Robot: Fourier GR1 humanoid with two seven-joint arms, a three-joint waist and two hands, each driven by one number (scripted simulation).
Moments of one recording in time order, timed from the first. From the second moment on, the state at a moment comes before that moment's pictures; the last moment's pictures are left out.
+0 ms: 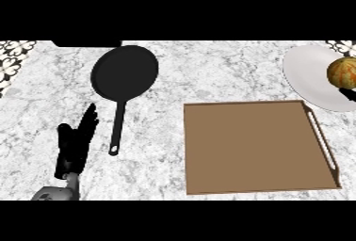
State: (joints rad) left arm -0.05 0.19 -0.10 -1.46 0.01 0.22 0.22; right arm -0.73 -0.80 -0.02 -0.53 0.37 0.06 -0.93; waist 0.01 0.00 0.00
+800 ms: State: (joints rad) left arm -0.09 0.16 -0.13 -1.46 -0.02 0.21 0.23; right arm -0.92 -0.80 -0.02 -0.17 0.52 -0.03 -0.89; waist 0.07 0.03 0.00
